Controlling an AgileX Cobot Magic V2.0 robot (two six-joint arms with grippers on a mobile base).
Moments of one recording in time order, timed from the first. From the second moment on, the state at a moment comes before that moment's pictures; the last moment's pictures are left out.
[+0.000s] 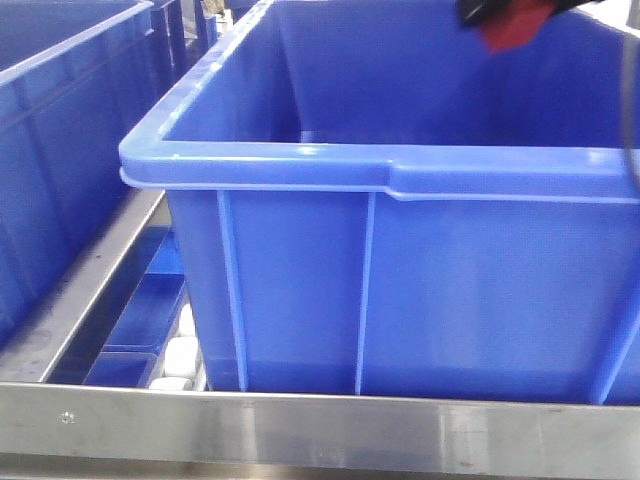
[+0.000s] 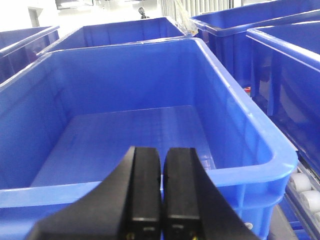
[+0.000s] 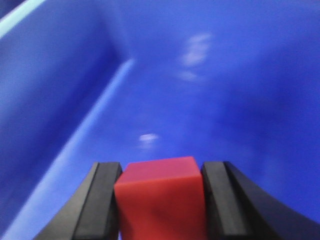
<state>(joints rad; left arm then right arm) -0.10 -0.01 0.01 -0.06 0.00 0.15 0.36 1.38 -0.97 -0.22 0.09 0.21</state>
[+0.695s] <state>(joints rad) -0.10 -0.01 0.01 -0.06 0.00 0.15 0.26 0.79 -0.58 -0.22 0.14 0.20</state>
